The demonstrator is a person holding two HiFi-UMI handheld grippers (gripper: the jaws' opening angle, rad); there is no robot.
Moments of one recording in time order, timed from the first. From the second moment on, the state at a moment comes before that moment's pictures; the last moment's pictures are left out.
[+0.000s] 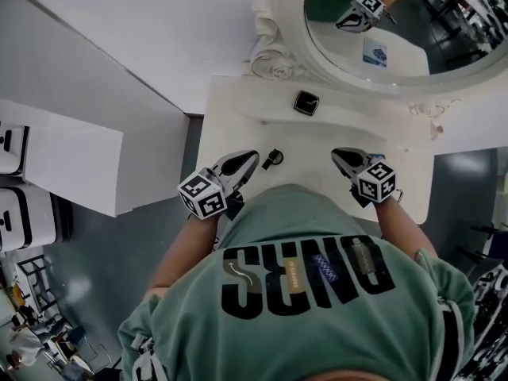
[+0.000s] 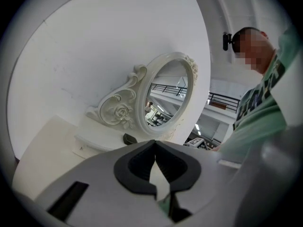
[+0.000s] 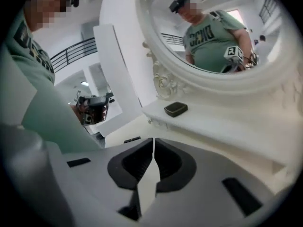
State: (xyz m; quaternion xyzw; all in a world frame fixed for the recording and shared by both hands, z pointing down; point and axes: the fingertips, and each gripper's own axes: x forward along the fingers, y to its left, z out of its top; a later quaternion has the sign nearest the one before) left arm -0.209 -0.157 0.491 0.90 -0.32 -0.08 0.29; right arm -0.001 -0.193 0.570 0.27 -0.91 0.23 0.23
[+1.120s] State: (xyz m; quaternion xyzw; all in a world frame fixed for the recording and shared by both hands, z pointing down) left arm -0.121 -0.246 0.655 0.75 -0.47 0.32 0.34; right arm 0.189 -0.180 0.598 0.31 -0.90 0.26 0.18
